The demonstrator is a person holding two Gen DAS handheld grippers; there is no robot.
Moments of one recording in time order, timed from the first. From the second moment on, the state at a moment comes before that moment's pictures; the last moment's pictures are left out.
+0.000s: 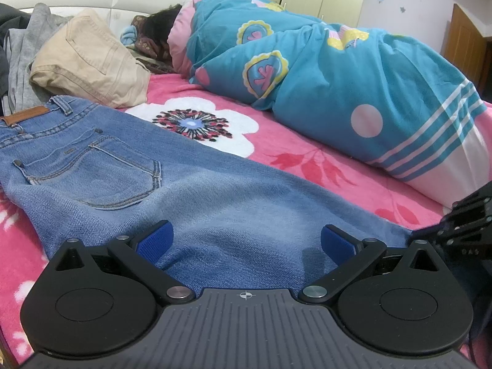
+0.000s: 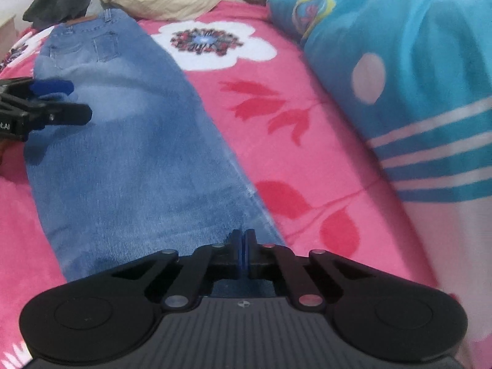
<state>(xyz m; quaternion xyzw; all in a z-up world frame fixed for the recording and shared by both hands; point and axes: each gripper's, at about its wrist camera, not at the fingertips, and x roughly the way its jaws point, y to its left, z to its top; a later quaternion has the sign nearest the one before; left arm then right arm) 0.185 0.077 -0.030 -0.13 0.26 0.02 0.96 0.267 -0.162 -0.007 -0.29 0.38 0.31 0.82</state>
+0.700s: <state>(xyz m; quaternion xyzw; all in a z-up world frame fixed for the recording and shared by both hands) 0.185 0.075 -0.031 -0.12 0.26 0.02 0.96 0.286 -0.232 0.022 -0.13 0.37 0.16 0.91</state>
